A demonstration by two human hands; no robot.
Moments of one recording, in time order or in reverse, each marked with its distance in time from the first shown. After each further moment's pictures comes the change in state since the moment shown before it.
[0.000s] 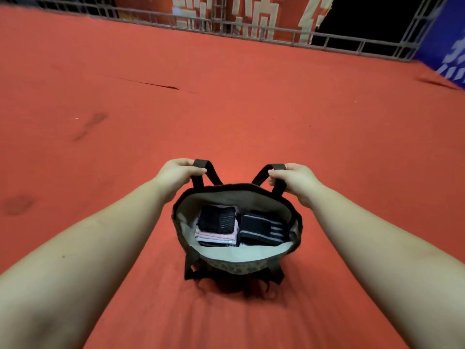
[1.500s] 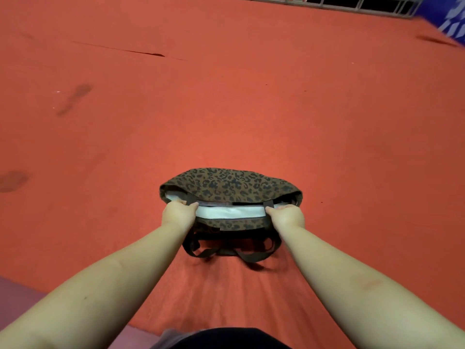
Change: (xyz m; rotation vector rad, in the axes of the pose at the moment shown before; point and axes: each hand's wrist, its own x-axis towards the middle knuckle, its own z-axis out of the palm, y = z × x) left_hand -0.072 -0.134 0.047 0.468 0.264 -0.293; right_hand -0.064 0.148 0.038 -0.428 0.348 0.384
